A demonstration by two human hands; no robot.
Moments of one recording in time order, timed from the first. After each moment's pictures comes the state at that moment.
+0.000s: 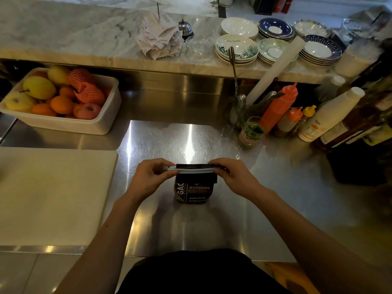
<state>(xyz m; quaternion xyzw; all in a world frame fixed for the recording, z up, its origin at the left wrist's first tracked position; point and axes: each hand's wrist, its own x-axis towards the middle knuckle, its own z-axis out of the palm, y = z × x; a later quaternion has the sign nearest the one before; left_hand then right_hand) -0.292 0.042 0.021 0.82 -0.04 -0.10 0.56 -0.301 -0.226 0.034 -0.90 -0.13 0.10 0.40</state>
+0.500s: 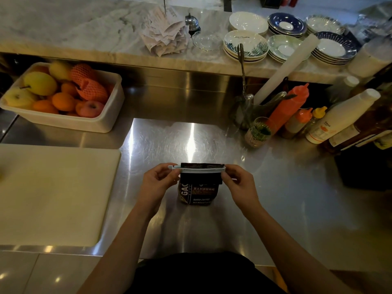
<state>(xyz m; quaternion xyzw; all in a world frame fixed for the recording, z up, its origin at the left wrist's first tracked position) -0.305 0.026 0.006 0.64 0.14 -0.10 0.75 -0.322 -0.208 0.006 -0.80 0.11 0.02 0.59</state>
